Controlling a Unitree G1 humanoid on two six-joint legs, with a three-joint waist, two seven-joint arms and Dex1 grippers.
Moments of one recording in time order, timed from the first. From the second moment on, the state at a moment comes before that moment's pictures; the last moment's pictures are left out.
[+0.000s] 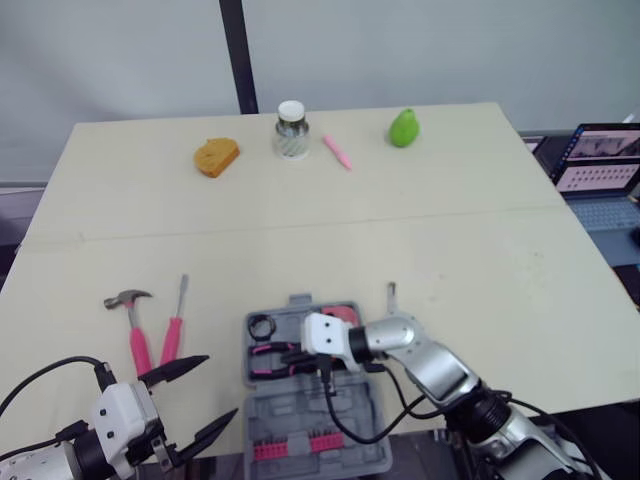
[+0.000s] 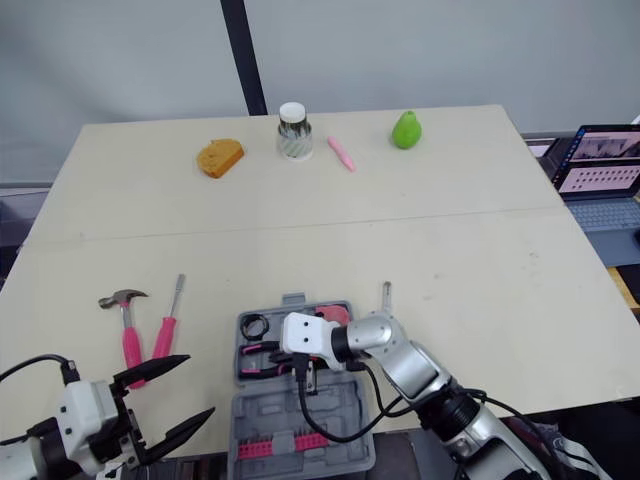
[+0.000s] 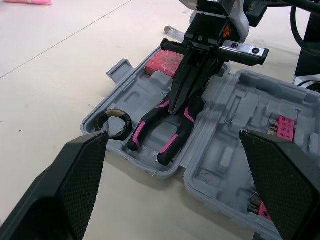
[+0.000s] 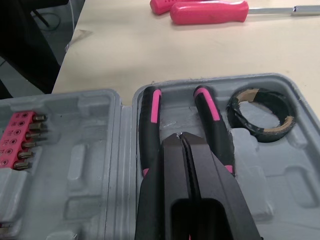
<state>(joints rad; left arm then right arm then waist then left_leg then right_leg) 0.72 0.56 0.40 -0.61 -0.42 -0.03 -0.88 -0.42 -0.34 0.61 -0.07 0.02 0.28 1.00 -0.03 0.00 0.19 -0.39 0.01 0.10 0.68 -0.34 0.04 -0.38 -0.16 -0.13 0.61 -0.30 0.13</state>
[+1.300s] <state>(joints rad) 0.70 0.56 0.38 -0.61 -0.39 -0.03 -0.86 -0.46 -0.34 0.67 -0.01 -0.12 0.19 1.02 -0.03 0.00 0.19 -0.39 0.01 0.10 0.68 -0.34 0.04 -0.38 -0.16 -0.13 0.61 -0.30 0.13</state>
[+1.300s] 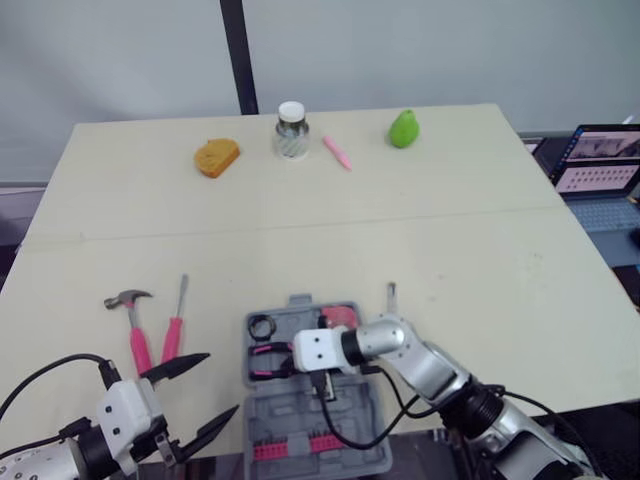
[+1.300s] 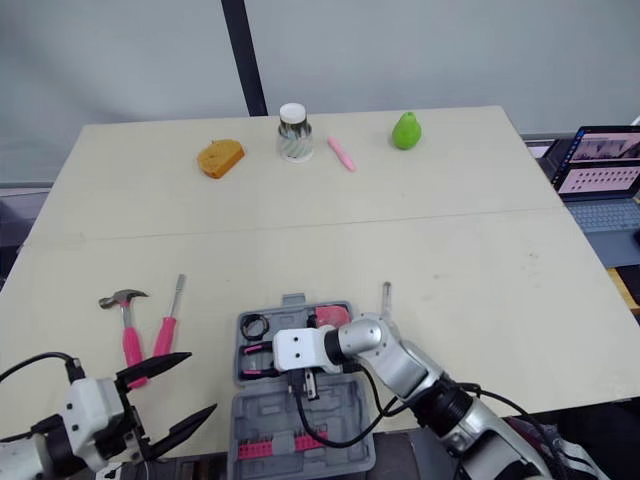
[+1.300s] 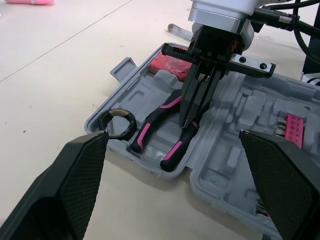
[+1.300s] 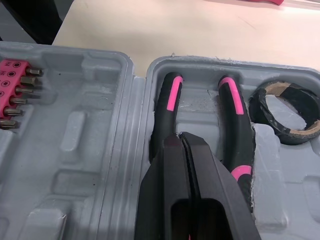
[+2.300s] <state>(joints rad) 0.46 0.65 0.73 0.04 -0.46 0.09 -0.75 -0.13 -0.83 -0.24 0.30 0.38 0.35 1.13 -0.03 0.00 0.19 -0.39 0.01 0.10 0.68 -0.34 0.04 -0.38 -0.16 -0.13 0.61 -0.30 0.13</state>
